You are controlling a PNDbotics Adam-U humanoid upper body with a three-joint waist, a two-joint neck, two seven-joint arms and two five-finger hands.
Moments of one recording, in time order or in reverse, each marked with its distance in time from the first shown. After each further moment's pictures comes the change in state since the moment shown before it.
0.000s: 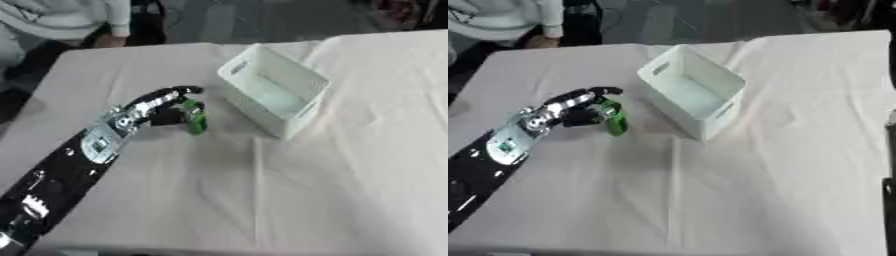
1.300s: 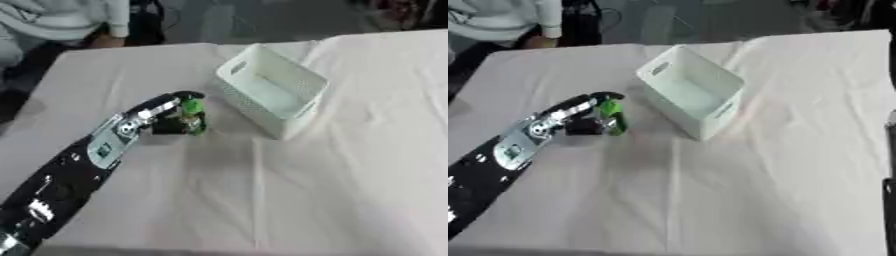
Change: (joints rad) left arm -0.006 -0.029 -0.003 0.066 -0.113 -0.089 0.044; right arm -0.006 0.001 0.000 0.000 0.000 0.000 0.000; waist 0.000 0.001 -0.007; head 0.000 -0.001
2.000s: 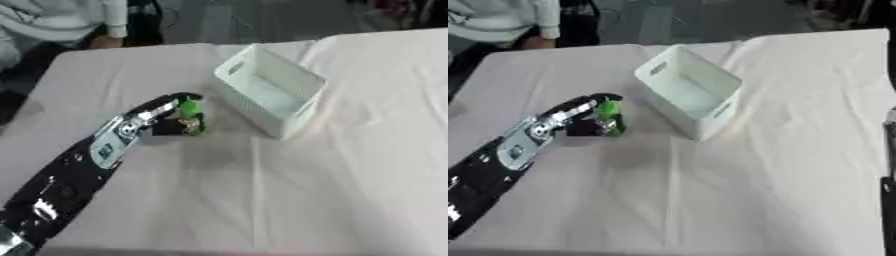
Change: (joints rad) left arm -0.008 -0.010 0.014 0.043 -0.028 -0.002 0.010; right arm -0.002 0.008 0.000 0.000 0.000 0.000 0.000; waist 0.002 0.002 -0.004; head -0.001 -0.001
